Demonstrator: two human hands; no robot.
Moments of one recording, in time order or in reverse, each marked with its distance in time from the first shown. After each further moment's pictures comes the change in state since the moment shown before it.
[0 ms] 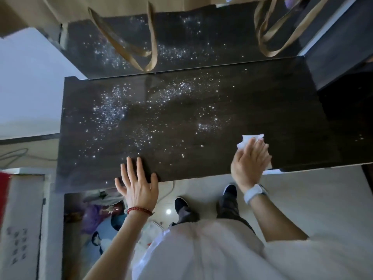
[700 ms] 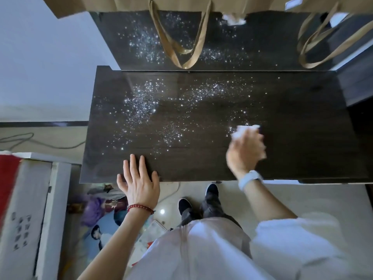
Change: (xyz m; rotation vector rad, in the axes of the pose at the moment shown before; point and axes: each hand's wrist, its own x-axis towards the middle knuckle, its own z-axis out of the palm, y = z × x) left_hand 0.022 -0.059 -0.024 -0.014 0.003 -0.037; right_hand 0.006 -0.100 0.020 -0.083 -0.007 -0.059
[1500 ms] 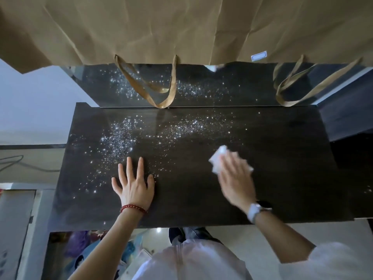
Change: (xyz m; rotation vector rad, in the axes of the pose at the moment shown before) left_hand 0.077 0.091 -0.008 0.019 -0.060 0.007; right_hand 0.066 0.057 -0.003 -0.156 -0.048 -0.675
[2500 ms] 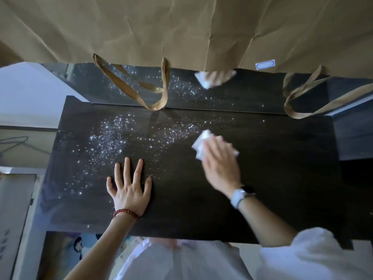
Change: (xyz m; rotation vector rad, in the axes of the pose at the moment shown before) left_hand 0.006 0.019 0.018 0.074 -0.002 -0.070; right_hand 0.081 0.000 -0.009 0.085 0.003 -0.166
